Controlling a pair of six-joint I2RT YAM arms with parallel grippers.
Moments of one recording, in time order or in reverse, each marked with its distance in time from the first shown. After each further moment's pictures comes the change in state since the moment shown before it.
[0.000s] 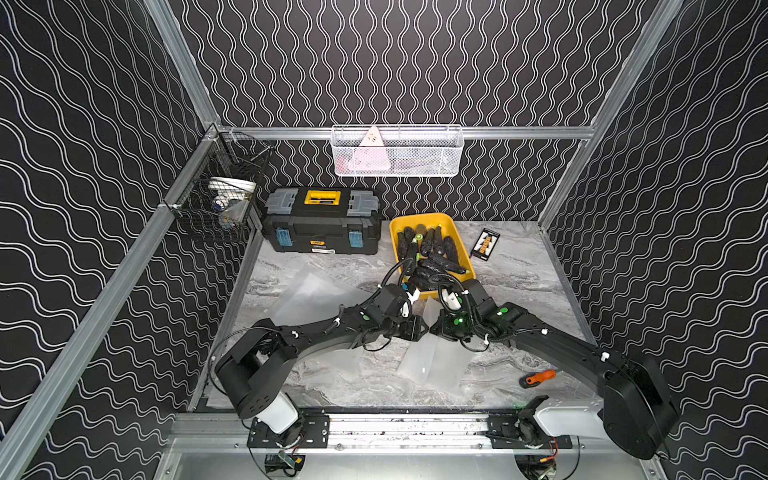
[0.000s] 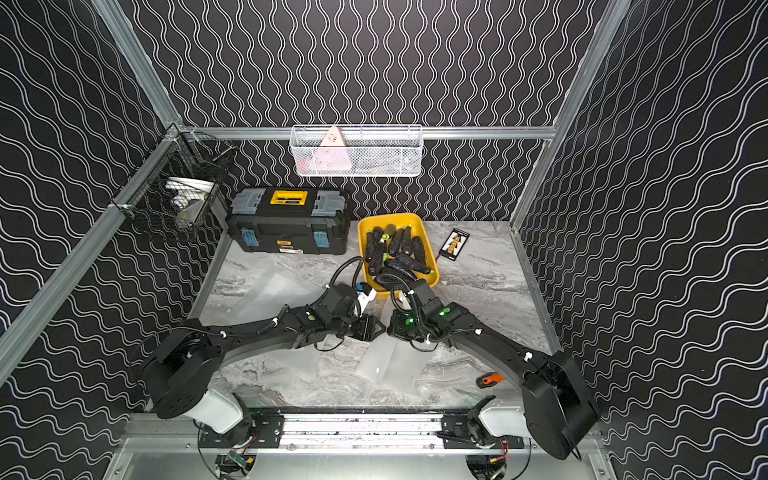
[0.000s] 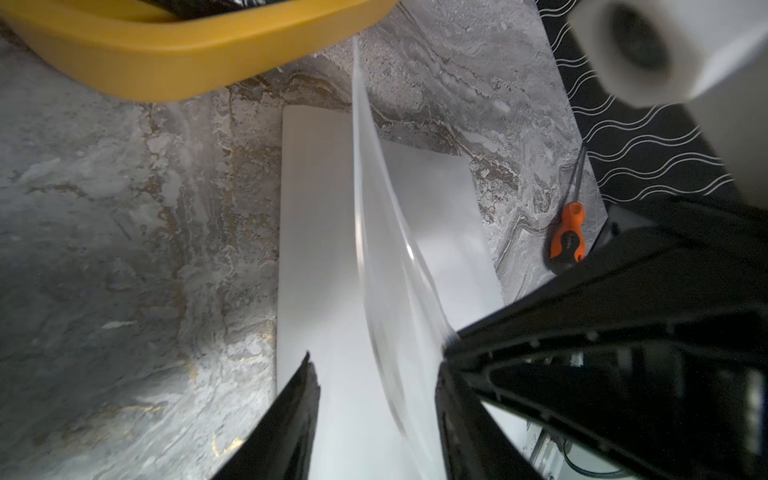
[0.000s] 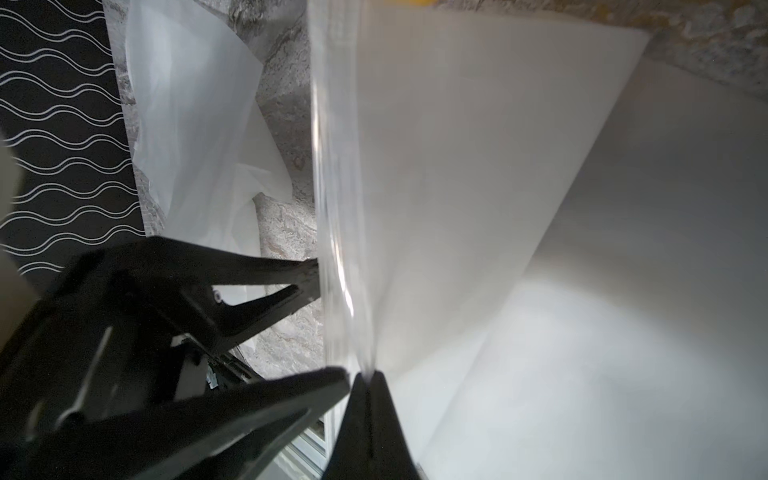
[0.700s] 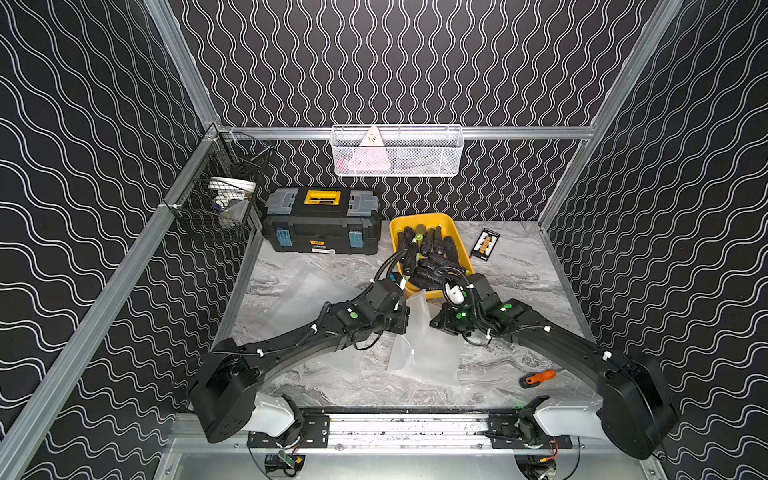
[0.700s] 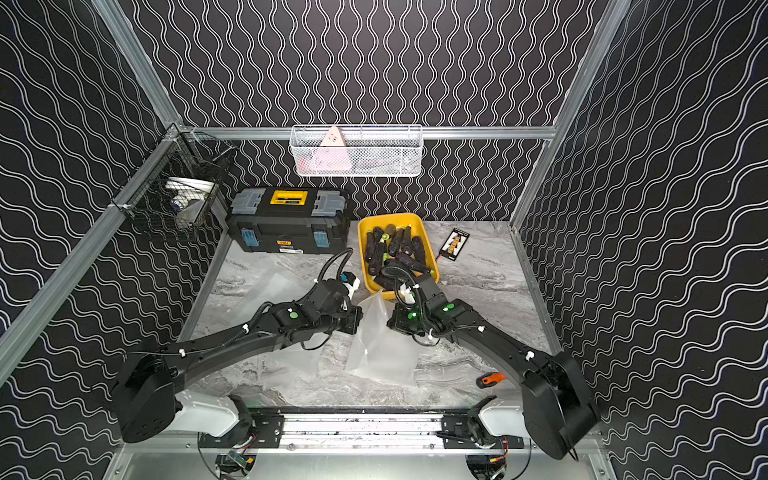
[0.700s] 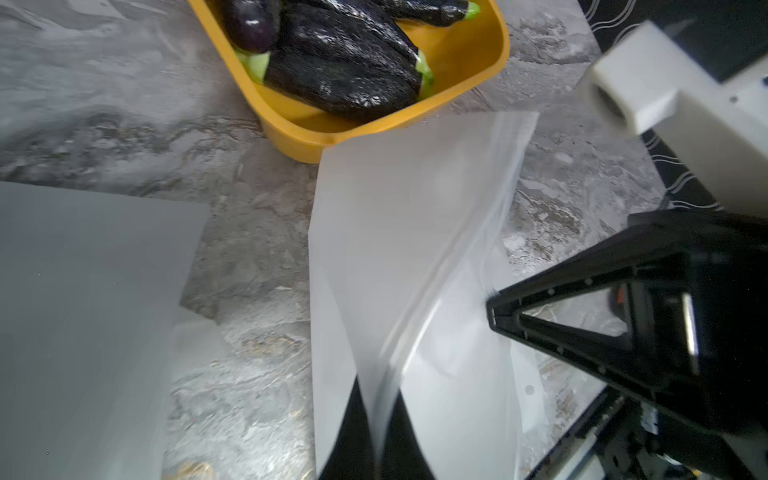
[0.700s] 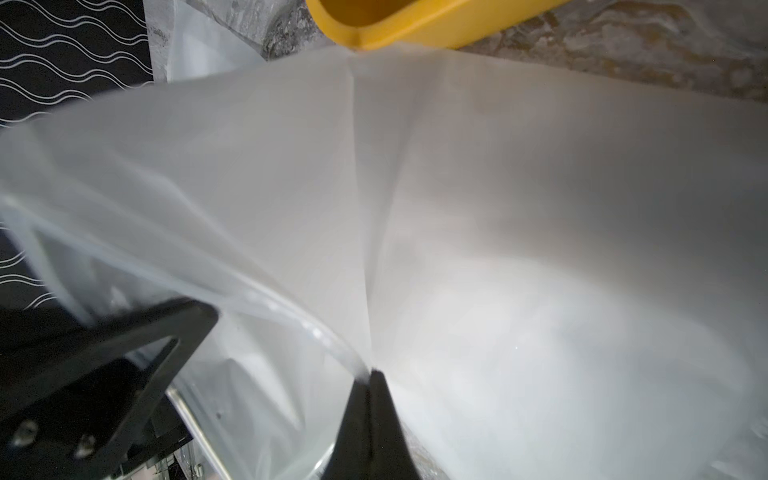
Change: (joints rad) left arm -0.039 -0.195 0.071 -0.298 -0.321 0.026; right arm -0.055 0.035 0.039 0.030 -0.053 -0.026
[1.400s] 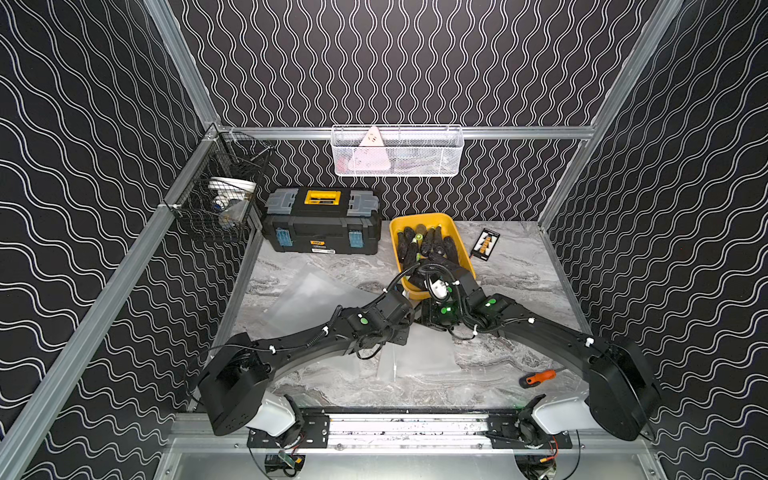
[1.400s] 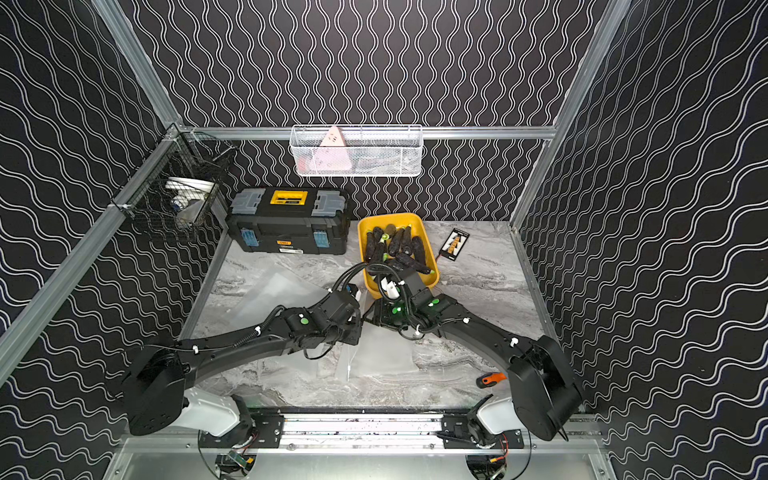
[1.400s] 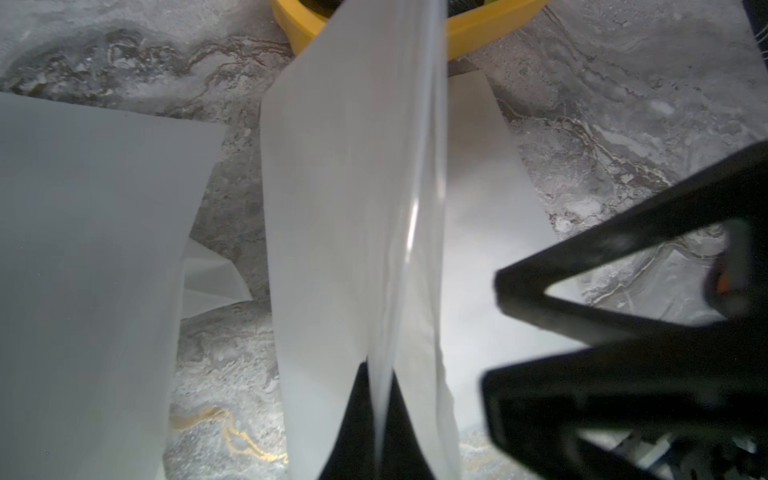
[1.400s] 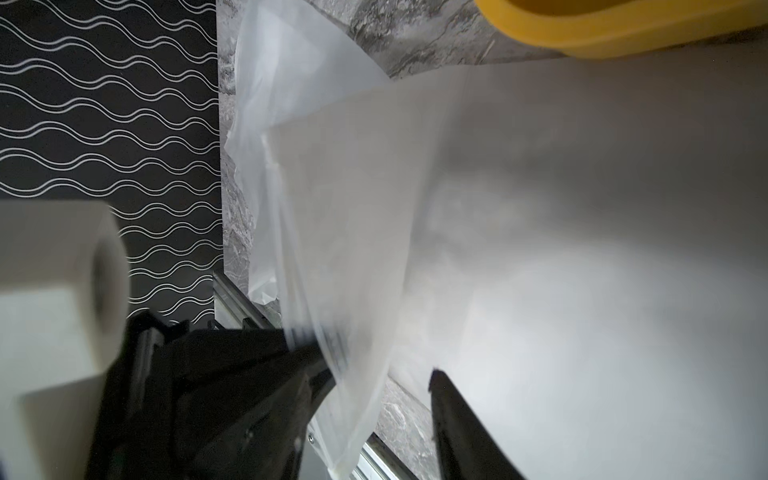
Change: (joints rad) left arm -0.050 0.058 -0.011 -0.056 -0.074 -0.062; right arm 0.093 0.090 0.065 0.109 -0.060 0.027
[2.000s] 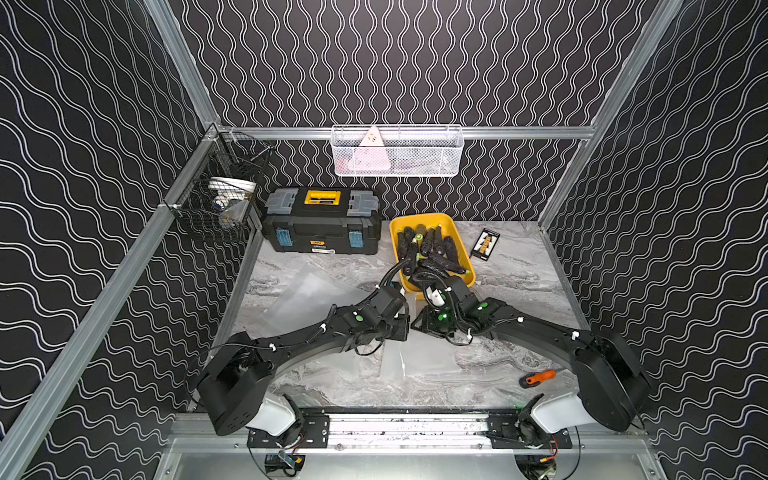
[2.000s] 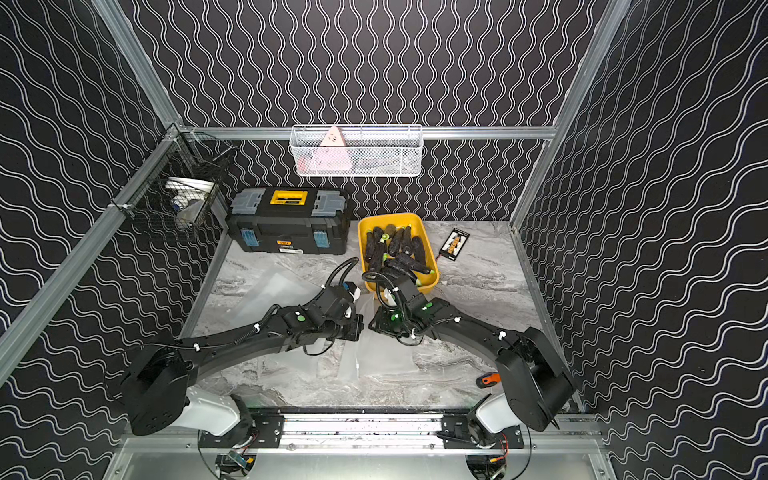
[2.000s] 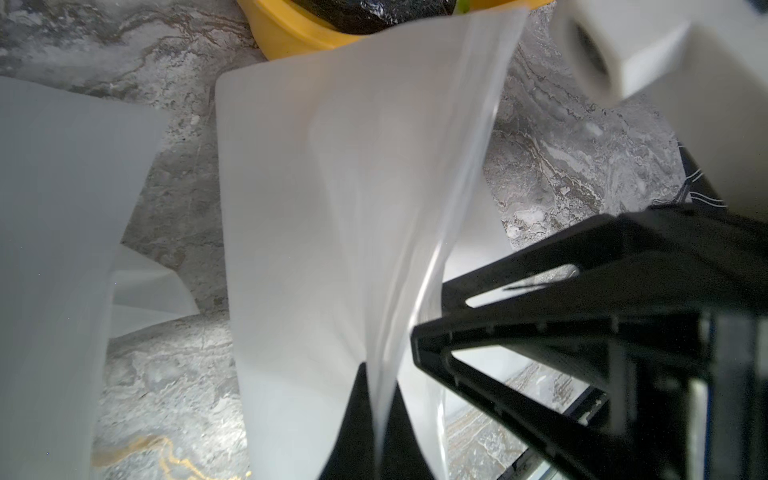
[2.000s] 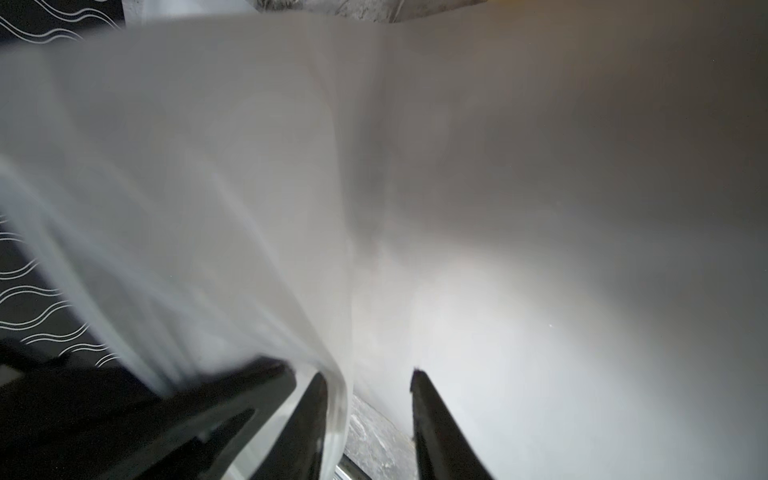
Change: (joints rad) left arm 0.061 0.000 -0.035 0.085 0.146 -0.046; right arm 0.018 0.032 -0.040 -0.020 0.098 0.027
